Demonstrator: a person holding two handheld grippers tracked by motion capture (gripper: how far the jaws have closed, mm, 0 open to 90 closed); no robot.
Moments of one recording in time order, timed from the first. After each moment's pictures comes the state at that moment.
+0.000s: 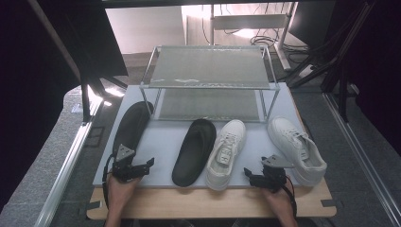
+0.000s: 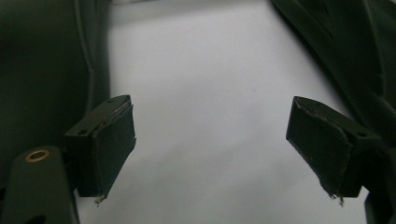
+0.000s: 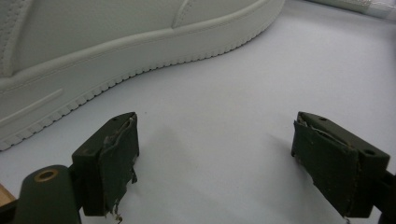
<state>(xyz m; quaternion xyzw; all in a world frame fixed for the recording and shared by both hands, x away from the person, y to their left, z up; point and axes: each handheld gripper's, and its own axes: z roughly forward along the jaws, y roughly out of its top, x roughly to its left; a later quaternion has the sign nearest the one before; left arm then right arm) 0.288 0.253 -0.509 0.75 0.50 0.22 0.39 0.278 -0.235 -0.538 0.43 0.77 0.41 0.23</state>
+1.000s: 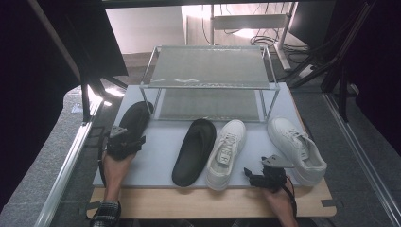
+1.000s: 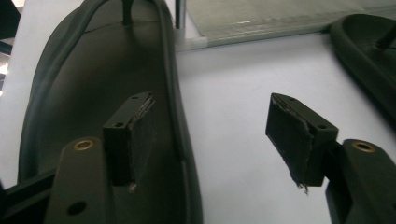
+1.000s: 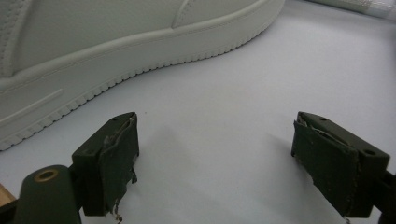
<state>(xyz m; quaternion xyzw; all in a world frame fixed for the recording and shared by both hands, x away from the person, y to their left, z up) 0.353 0.282 -0.496 0.72 0.53 0.23 0.39 0.278 -0.235 -0.538 0.43 0.77 0.41 0.23</state>
